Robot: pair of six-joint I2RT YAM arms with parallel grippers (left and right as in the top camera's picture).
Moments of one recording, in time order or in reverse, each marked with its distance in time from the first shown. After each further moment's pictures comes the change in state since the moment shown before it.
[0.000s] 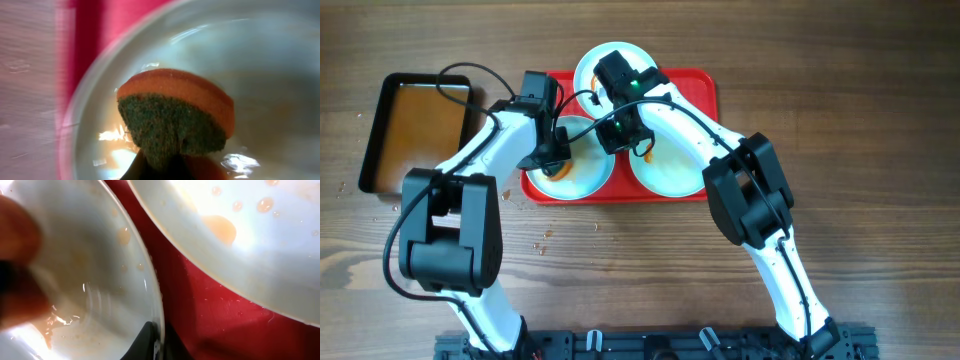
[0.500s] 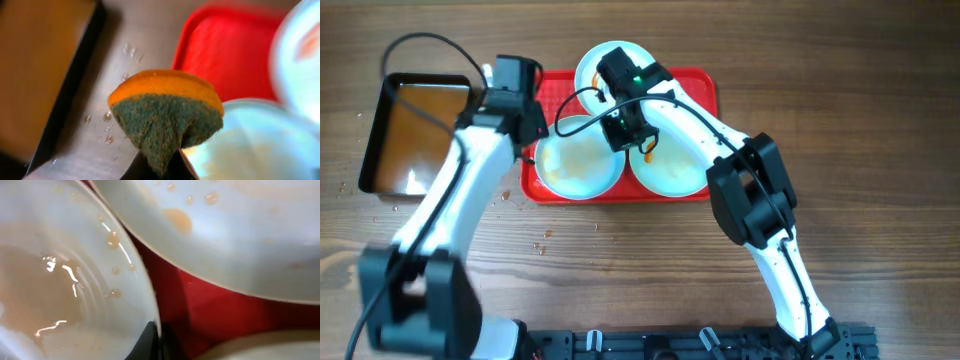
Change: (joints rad) left arm 0.025 -0.330 -0.009 0.081 -0.156 -0.004; right arm -0.008 -0.022 0.016 -0.056 0.122 -0.019
